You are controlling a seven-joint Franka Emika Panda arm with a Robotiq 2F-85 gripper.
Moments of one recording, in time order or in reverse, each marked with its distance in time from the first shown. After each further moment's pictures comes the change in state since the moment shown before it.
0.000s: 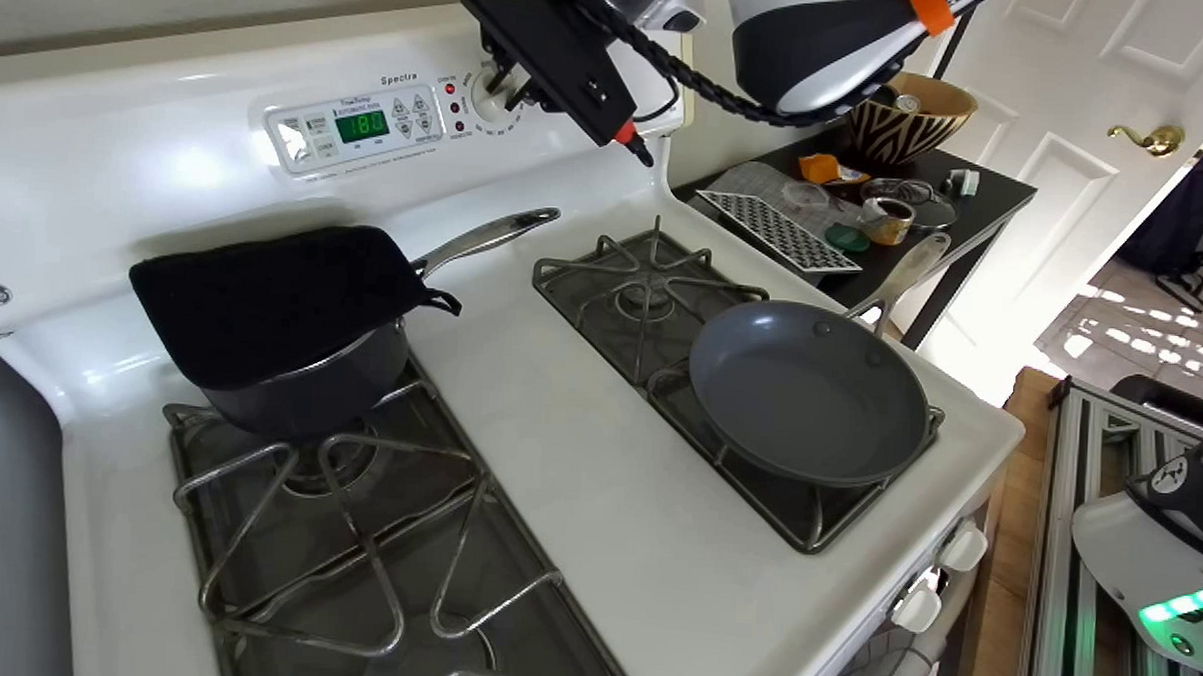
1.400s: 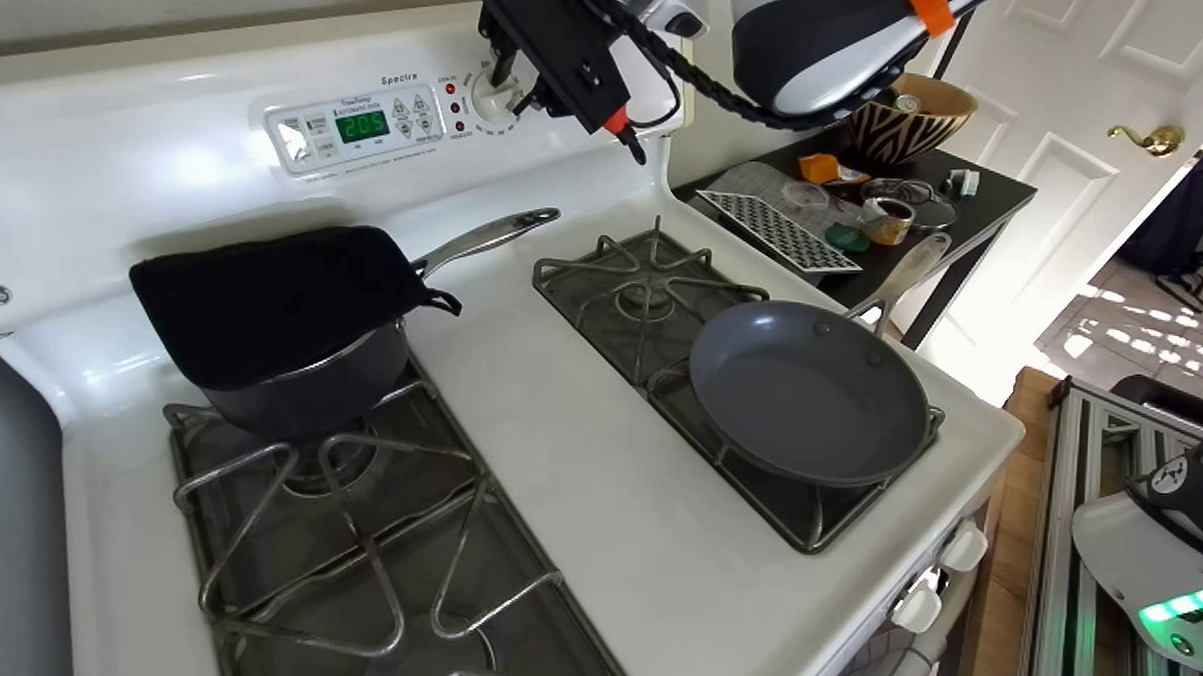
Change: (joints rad) arm -0.007 -0.003 -0.004 -0.016 0.110 0.019 0.017
